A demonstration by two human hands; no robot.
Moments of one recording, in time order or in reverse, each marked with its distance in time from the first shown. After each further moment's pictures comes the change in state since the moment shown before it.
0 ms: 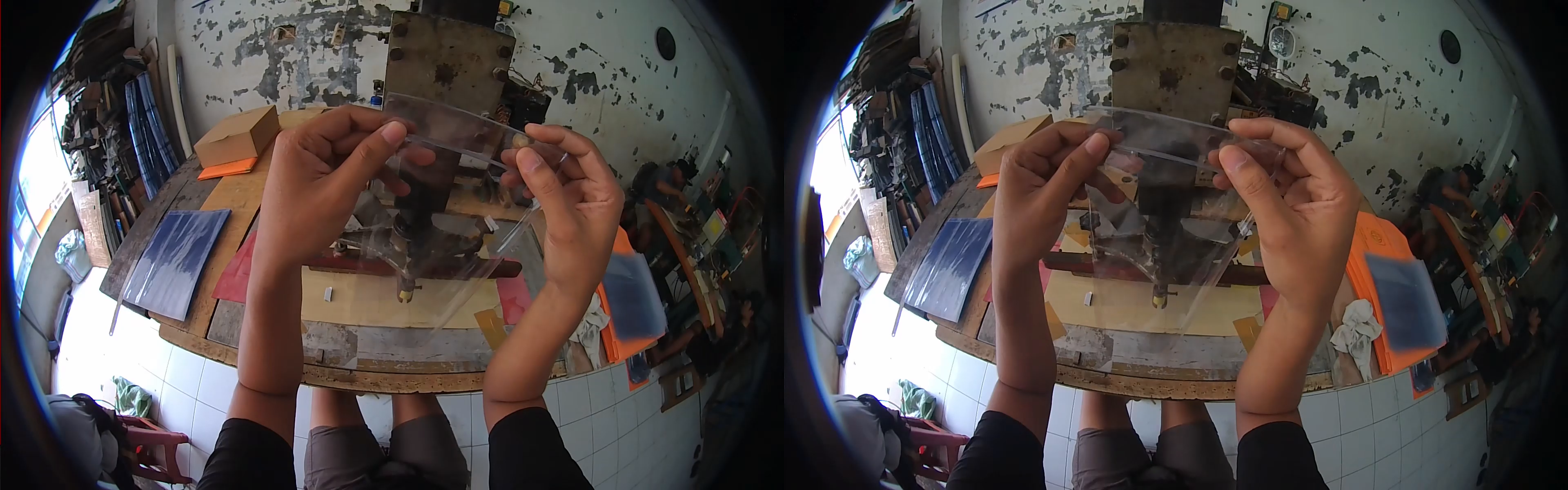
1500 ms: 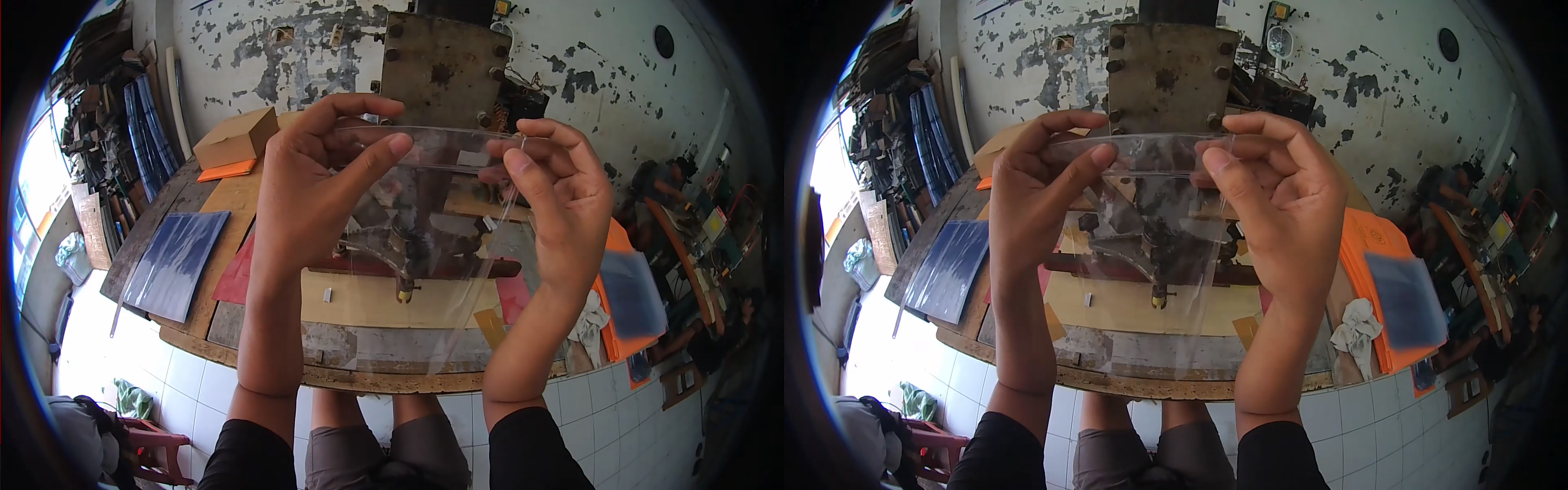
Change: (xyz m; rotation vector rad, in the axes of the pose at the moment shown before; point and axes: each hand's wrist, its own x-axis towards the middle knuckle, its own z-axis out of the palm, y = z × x) left_hand -0.002 0.007 0.003 -0.015 0.053 0.008; right_hand 0.001 -0.001 0.005 0.068 -0.019 0.066
